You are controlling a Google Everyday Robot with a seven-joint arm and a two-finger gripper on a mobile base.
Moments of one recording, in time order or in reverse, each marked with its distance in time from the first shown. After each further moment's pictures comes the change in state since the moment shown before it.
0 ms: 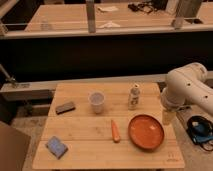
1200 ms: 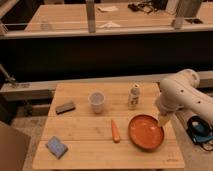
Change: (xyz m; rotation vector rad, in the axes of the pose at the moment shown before) arm -0.014 0.011 0.027 -0.009 0.004 -0.027
